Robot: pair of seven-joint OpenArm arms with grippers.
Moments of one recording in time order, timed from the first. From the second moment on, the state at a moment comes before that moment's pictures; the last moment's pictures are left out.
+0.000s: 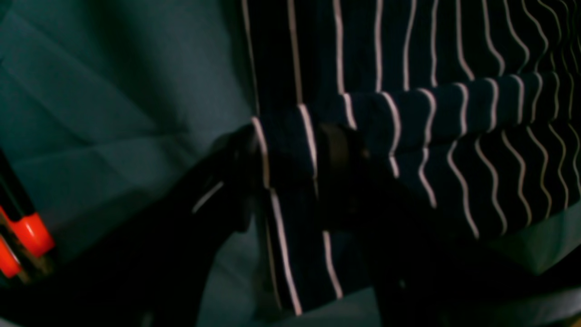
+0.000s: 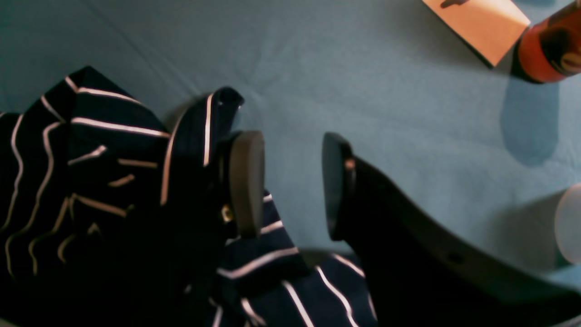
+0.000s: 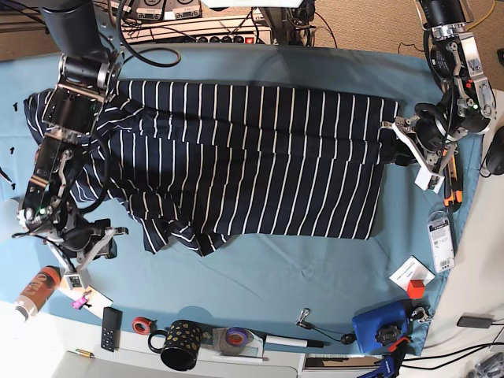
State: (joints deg) left arm 8.3 -14.2 -19.3 99.2 -36.2 -29.3 61.6; right arm 26.0 19.8 15.4 79.7 16.1 29.7 -62.5
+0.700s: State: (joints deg) left arm 8.3 -14.2 -19.3 99.2 -36.1 -29.3 60.5; right arm 29.7 15.7 15.0 54.4 22.0 31.4 -55.0
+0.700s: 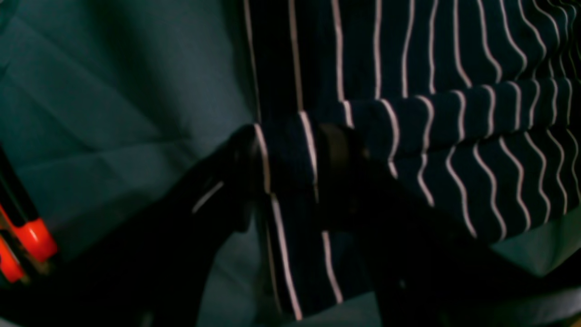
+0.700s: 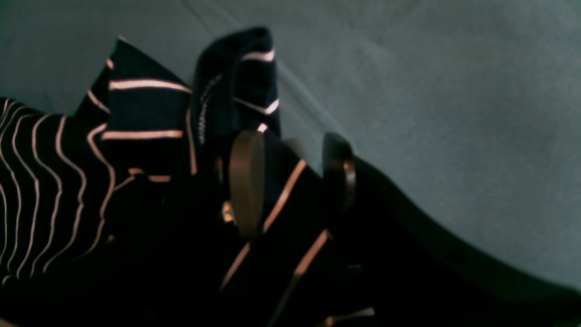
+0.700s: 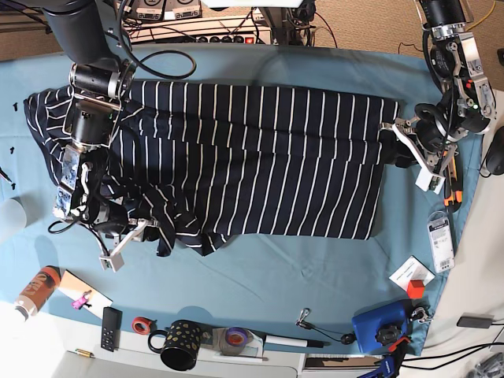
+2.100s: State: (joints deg) left arm 8.3 -14.2 -19.3 99.2 -36.3 -29.3 60.5; right arm 30.2 10.2 14.3 61.2 19.2 31.4 -68.4
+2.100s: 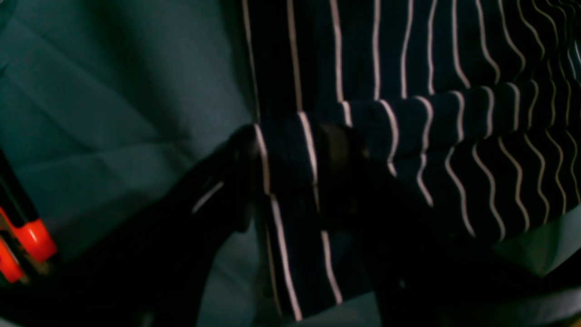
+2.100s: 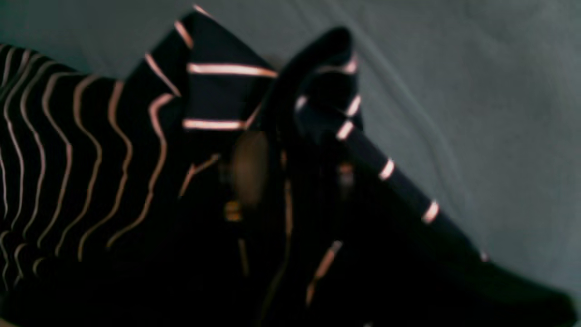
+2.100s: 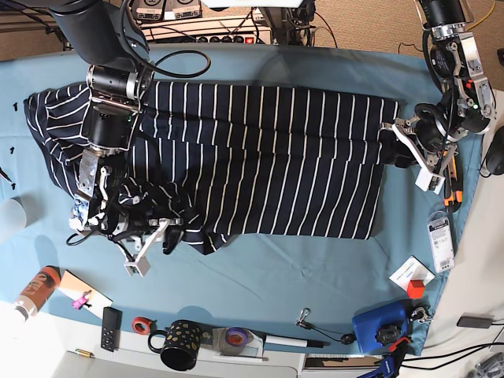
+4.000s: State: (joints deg) left arm 8.3 -14.2 -19.3 99.2 -36.3 -29.3 59.4; right arm 9.5 28.1 14.0 98.6 38.2 30.6 -76.5
